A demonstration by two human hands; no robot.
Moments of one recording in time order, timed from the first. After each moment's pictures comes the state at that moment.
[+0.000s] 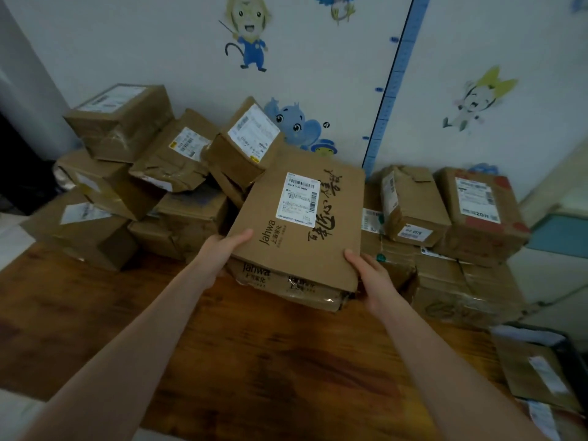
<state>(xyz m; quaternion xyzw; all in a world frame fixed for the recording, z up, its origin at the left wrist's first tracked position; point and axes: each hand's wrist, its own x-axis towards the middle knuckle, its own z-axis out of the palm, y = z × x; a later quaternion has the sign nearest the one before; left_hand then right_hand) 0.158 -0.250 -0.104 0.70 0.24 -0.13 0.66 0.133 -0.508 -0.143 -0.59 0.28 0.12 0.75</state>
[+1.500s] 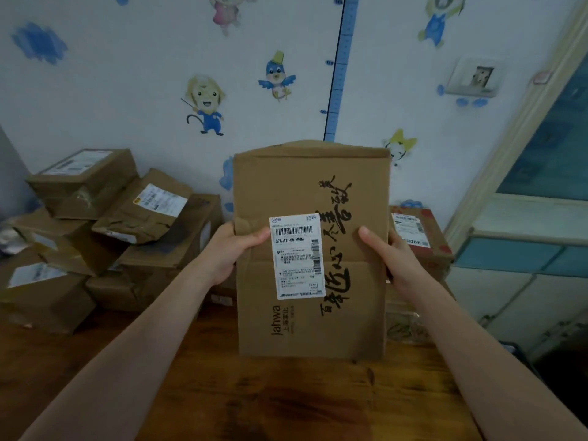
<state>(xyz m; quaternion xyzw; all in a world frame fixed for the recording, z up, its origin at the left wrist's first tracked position) 0.149 -0.323 -0.003 0.68 -0.03 -0.11 0.72 0.105 -0.587 -0.013 -0.70 0.12 -0.02 0.70</state>
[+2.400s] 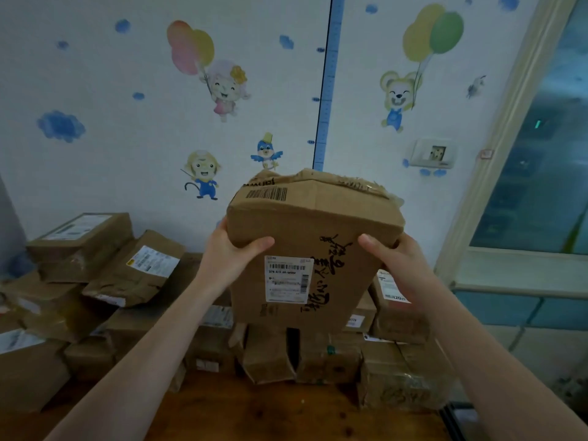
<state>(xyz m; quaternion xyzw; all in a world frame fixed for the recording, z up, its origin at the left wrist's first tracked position) 0.155 -0.339 0.073 0.76 -0.13 0.17 0.61 0.101 -0.591 0.087 -0.72 0.00 -0.18 0.67</state>
